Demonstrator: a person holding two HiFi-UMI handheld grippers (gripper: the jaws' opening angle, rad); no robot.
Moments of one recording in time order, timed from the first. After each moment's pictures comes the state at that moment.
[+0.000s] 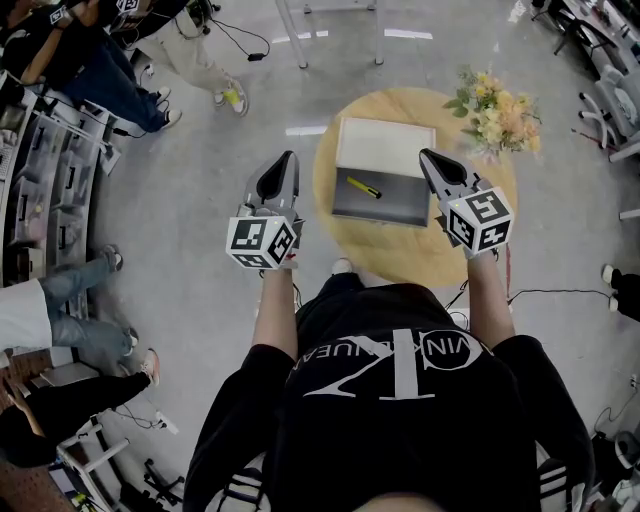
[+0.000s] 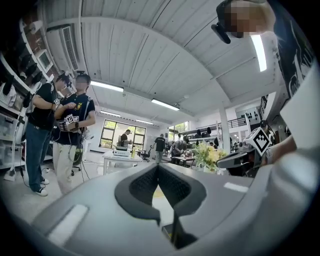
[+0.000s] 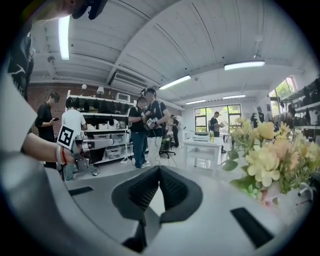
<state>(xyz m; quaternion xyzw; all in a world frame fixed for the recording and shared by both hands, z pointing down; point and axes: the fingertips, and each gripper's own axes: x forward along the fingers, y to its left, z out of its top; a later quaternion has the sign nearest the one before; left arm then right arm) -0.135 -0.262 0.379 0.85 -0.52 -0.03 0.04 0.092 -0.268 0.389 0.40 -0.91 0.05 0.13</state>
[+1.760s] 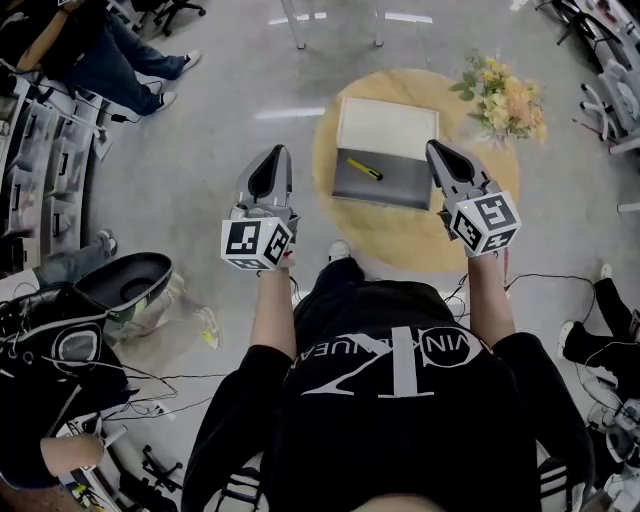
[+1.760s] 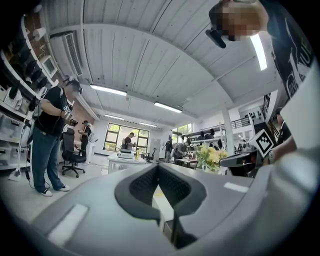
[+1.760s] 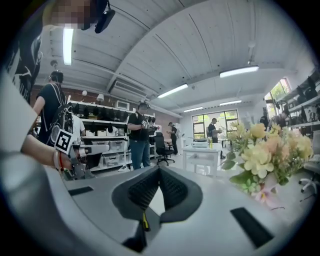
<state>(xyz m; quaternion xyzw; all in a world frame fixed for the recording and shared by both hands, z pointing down) -0.149 -0.237 0.379 0.84 -0.54 -0.04 0.02 0.094 -0.251 0.384 0.42 -0.91 0.04 0.07</state>
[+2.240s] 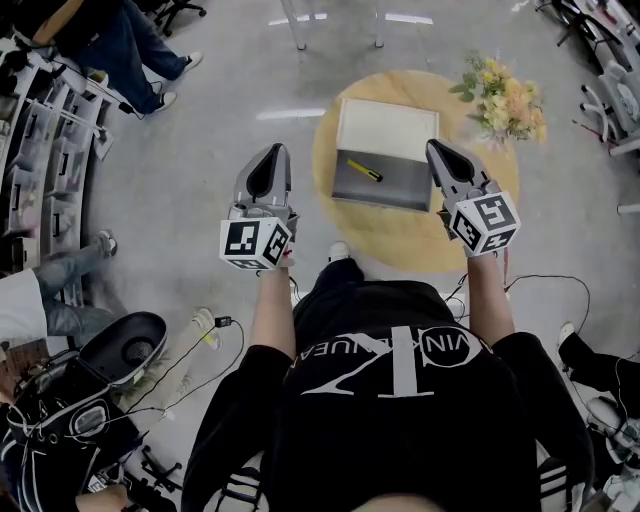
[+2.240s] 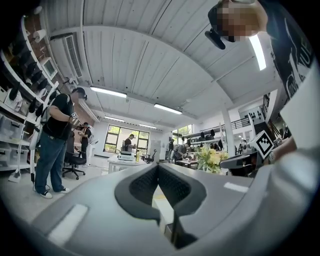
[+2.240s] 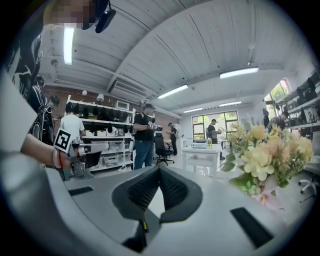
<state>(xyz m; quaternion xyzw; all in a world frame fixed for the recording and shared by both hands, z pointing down) -0.149 -0.235 0.371 0.84 -0.55 -0.05 0.02 0.096 -0.250 0.381 0.42 -0.90 0.03 0.07</state>
